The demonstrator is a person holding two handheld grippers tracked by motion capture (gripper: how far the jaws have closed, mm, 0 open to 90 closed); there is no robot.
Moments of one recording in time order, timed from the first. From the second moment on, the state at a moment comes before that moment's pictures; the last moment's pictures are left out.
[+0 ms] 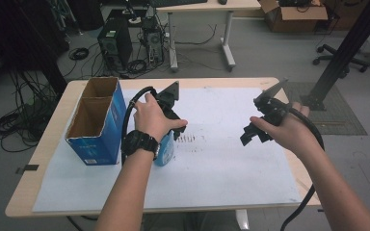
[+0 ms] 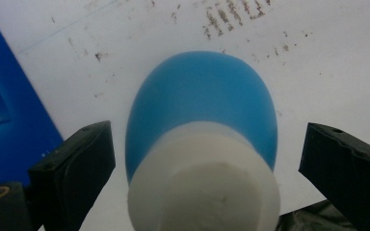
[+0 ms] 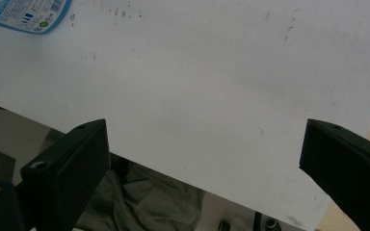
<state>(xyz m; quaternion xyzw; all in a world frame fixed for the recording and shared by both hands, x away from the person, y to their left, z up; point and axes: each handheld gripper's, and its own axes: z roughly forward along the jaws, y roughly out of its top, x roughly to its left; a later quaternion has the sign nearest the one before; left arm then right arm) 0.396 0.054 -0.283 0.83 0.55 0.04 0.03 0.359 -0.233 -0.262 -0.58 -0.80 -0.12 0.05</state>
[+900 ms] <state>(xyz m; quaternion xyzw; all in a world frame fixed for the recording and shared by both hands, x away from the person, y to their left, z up) 0.398 0.054 -0.289 0.83 0.55 0.03 0.03 0.359 -0.235 -0.267 -0.58 -0.80 -0.12 0.05</state>
